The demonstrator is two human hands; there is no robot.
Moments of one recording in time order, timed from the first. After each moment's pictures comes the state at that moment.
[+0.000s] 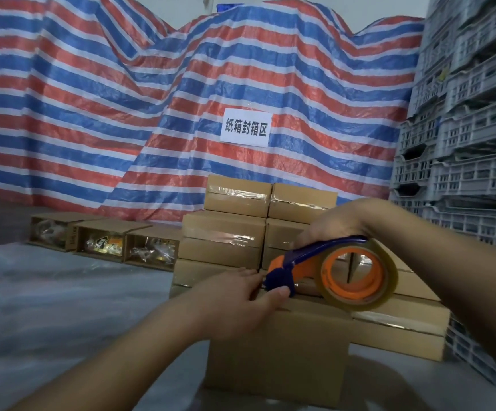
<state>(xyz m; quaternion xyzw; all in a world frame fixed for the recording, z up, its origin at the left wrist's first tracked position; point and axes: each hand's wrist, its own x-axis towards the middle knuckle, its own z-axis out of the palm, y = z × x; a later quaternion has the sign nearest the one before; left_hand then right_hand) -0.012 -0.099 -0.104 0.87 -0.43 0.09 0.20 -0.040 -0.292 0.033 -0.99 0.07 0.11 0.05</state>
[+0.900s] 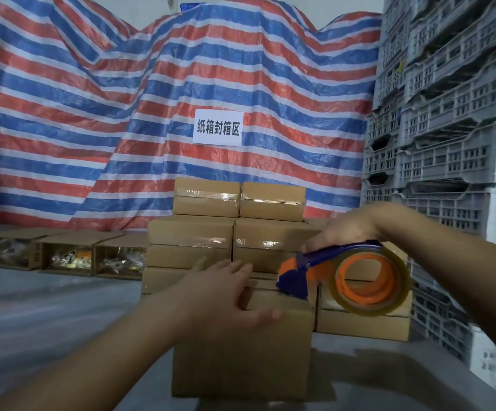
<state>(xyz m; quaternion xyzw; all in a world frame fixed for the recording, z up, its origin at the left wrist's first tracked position) -0.022 -0.127 -0.085 0.90 -0.41 0.12 0.02 -0.084 -0.357 0.027 -0.98 0.12 0.10 0.11</state>
